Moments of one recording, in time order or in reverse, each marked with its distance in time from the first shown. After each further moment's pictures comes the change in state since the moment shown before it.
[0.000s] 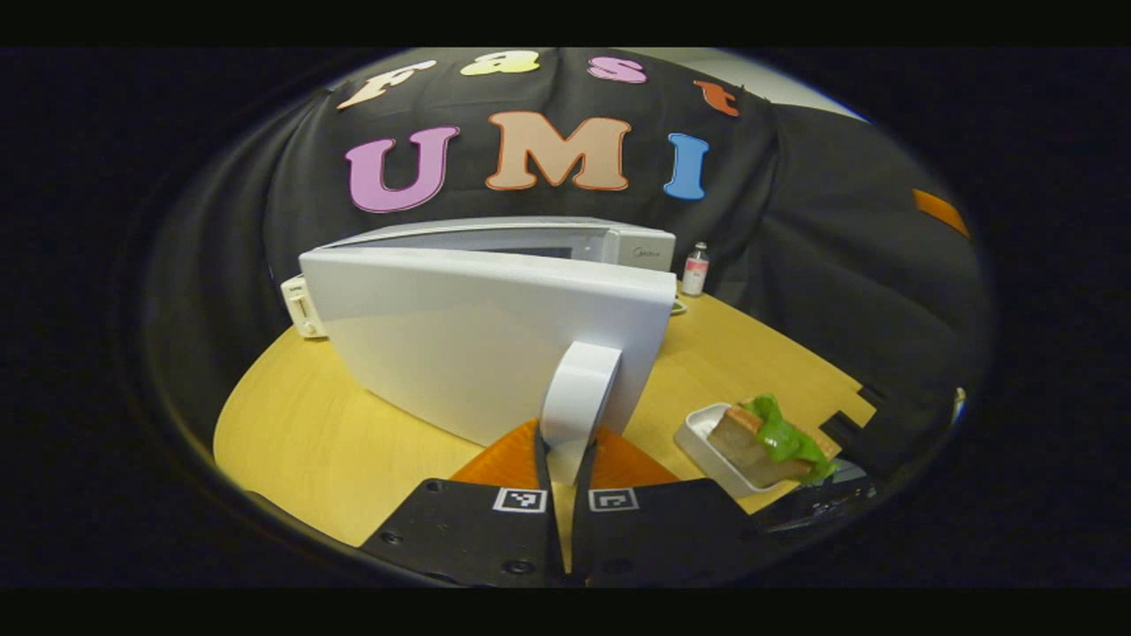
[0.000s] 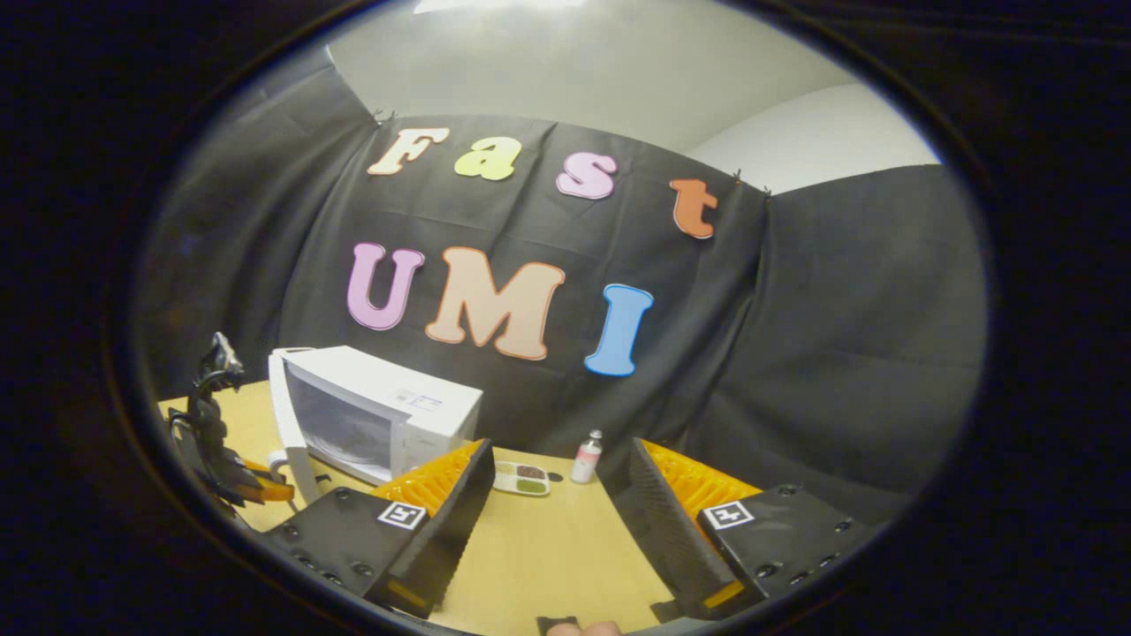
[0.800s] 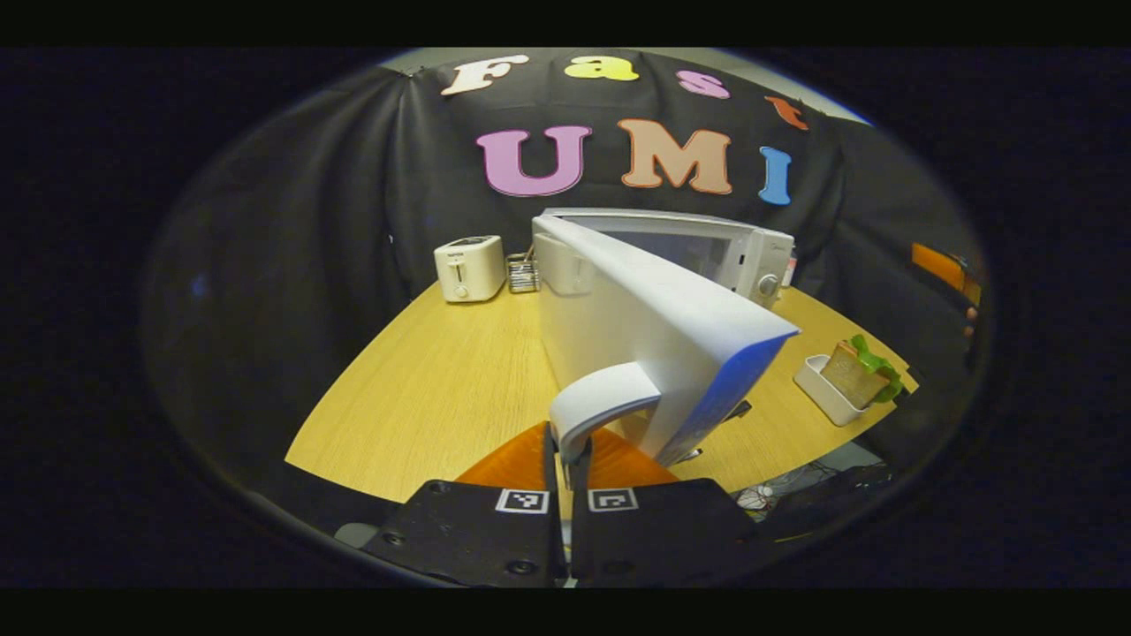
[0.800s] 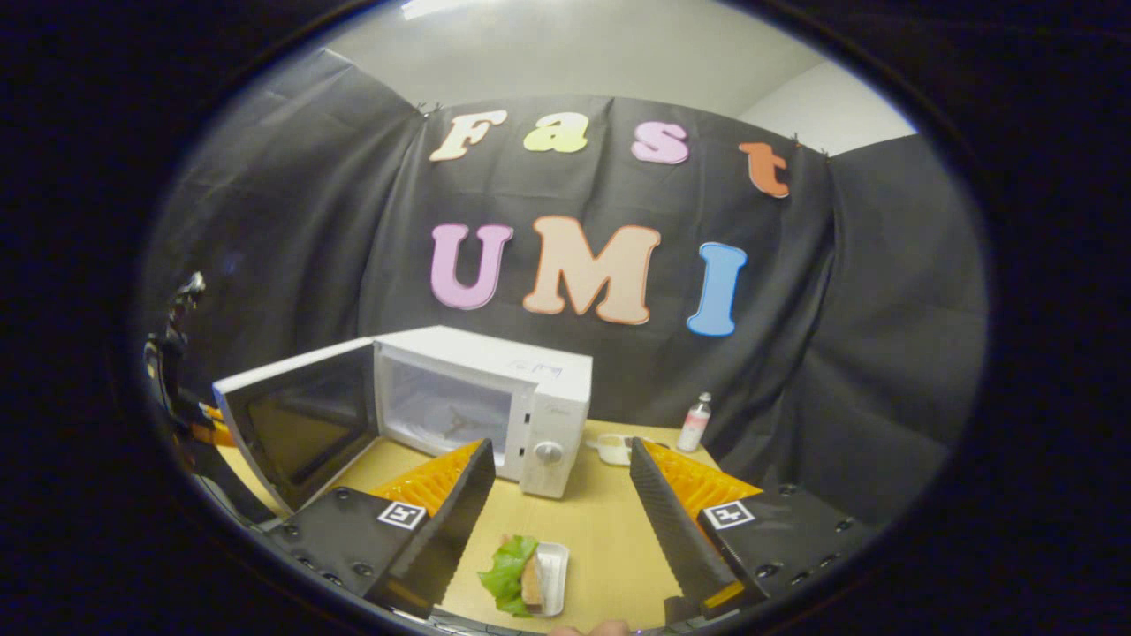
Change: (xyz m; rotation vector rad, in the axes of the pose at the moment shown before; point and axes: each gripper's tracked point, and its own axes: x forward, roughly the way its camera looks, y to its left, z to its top) left arm -0.109 0.170 -0.047 -0.073 0.016 0.198; right arm -0.015 0.145 -0.091 0.033 0.125 0.210
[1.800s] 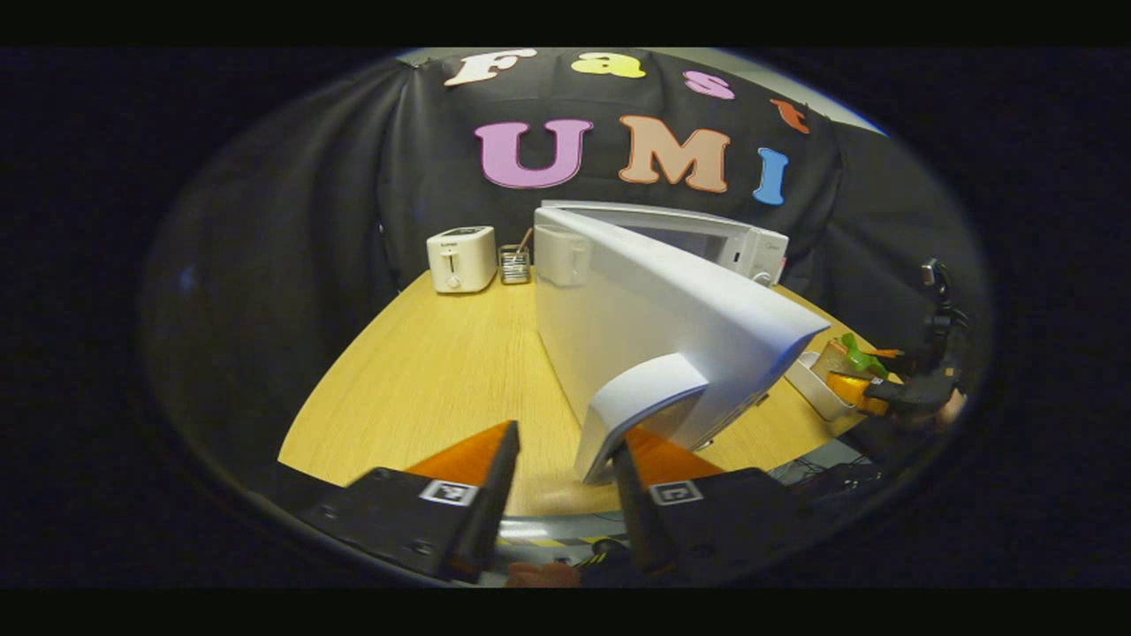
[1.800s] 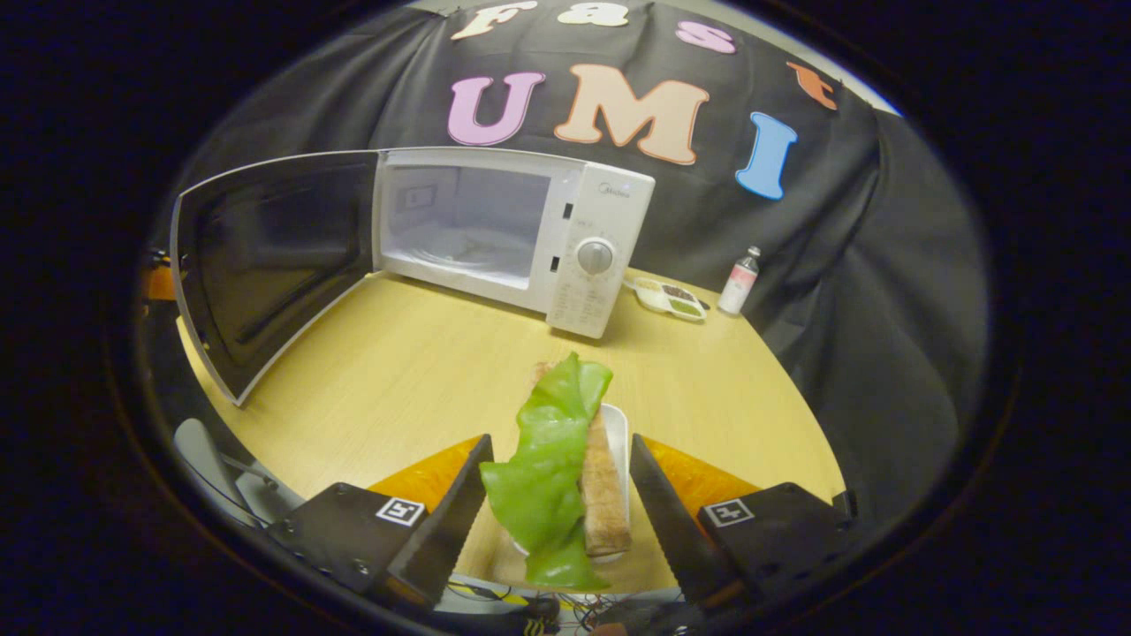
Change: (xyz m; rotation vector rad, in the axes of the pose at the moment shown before) left arm 0.000 0.007 -0.007 0.011 0.050 -0.050; right arm 0.036 0.037 -0.189 -0.045 0.416 0.019
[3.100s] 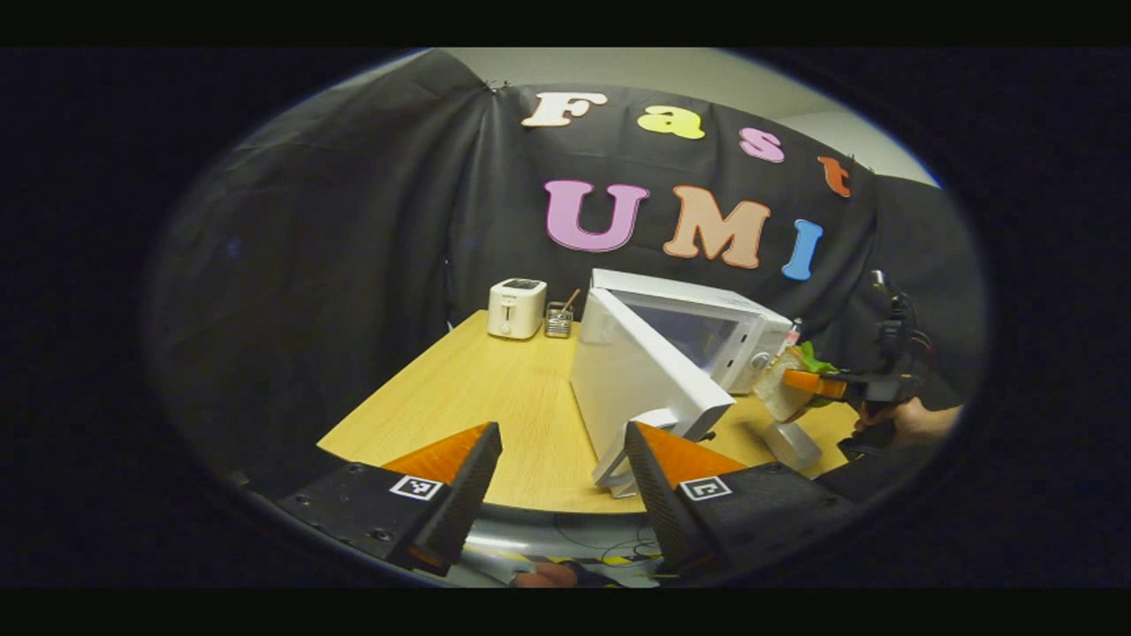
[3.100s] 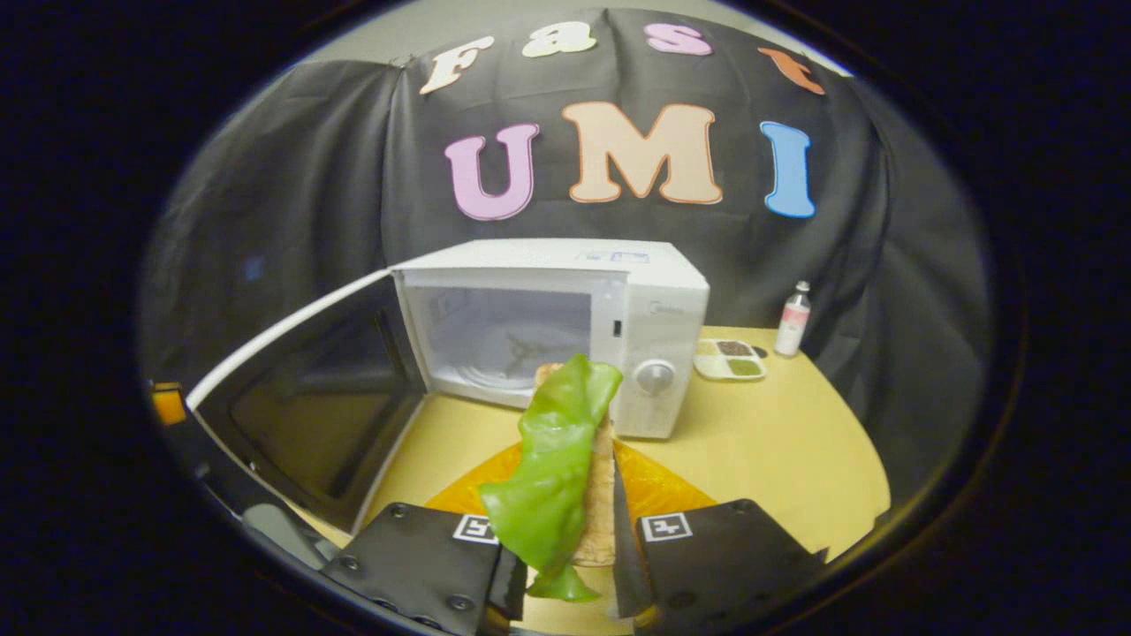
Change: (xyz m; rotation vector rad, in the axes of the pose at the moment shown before) left arm -0.100 0.020 0.061 -0.174 -0.239 0.102; right arm 0.015 0.064 0.153 0.248 -0.137 0.200
